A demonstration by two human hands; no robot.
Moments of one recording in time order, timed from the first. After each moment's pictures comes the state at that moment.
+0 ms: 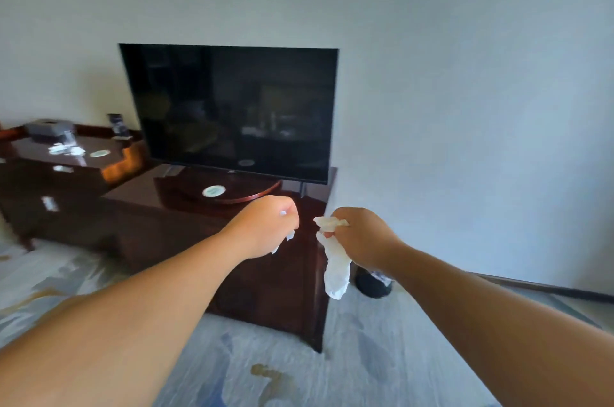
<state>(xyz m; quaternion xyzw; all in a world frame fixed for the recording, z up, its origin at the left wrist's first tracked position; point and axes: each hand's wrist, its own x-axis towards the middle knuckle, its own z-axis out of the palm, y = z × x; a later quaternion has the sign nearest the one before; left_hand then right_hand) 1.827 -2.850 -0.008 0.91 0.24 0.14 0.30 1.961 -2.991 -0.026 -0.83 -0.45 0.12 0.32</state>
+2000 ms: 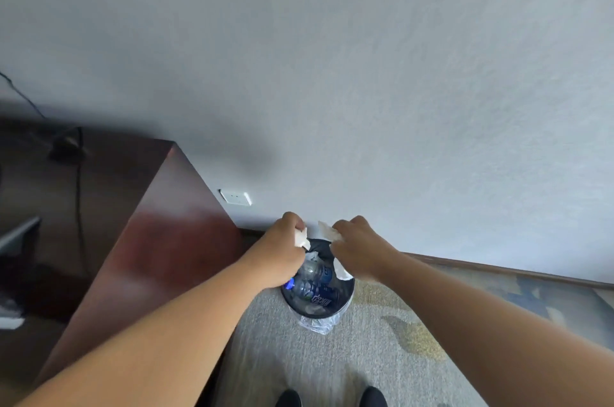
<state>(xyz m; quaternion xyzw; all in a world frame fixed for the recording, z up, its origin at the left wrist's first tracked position) 2.727 -2.609 -0.401 0.85 0.32 -0.11 0.41 2.846 -2.739 -0.401 -0.84 -0.33 0.38 0.19</state>
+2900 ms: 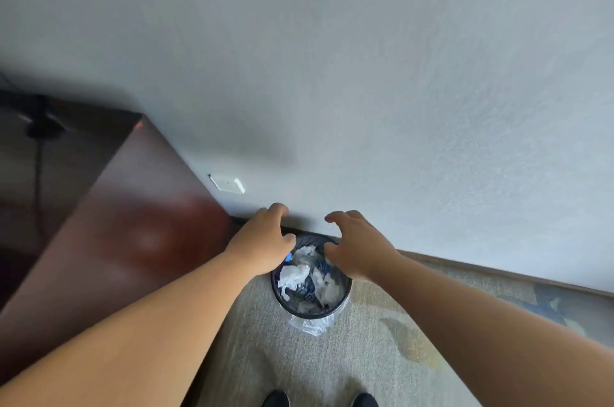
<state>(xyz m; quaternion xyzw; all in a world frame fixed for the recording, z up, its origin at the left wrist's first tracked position) 2.753 -2.599 -0.461 0.87 0.36 -0.12 0.31 2.875 -2.741 -0.466 -0.85 -0.38 0.33 0.18</state>
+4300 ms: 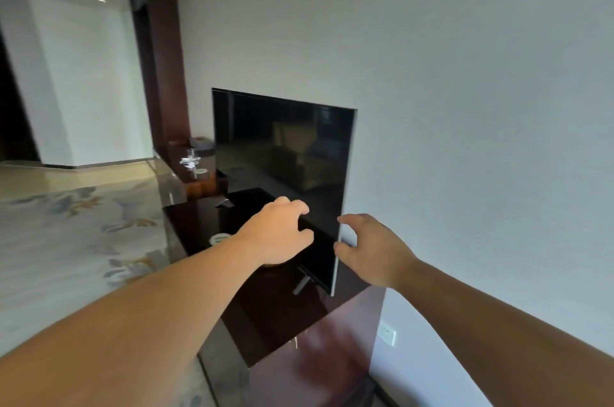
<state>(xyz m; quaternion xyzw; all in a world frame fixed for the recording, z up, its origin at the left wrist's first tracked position) 2.306 -2.764 0.044 0.83 0.52 0.20 0.08 2.495 -2.812 0.030 -0.64 -0.73 0.06 0.24</state>
